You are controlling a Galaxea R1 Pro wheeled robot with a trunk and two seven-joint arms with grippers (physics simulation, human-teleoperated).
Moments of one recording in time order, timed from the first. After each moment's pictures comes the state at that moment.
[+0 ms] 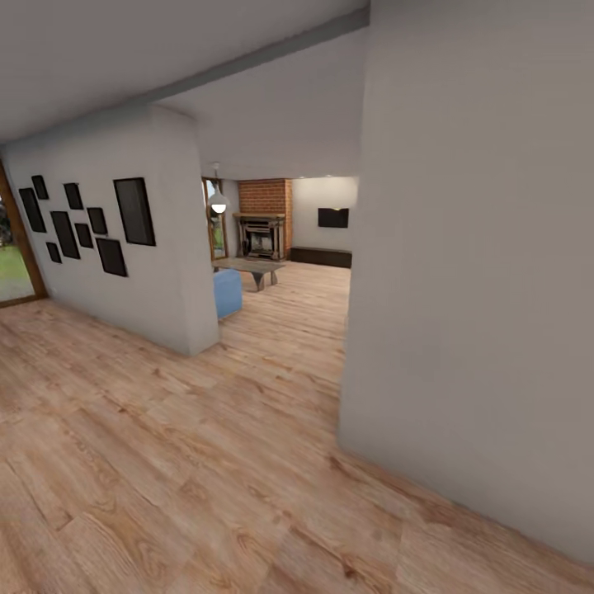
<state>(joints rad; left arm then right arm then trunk) -0.28 0.00 -0.21 0.00 0.54 -0.02 0.04 -0.13 0.03 0.18 0.03 -0.04 -0.17 -0.13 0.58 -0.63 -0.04</state>
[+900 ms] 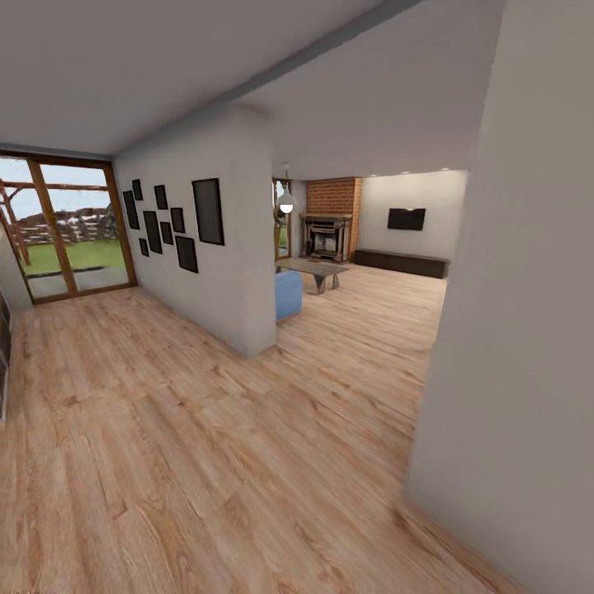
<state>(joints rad) -0.28 0.00 -0.21 0.00 0.54 -0.02 0.04 -0.13 0.03 0.17 0.03 -0.04 -0.17 -0.13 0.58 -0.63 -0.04</state>
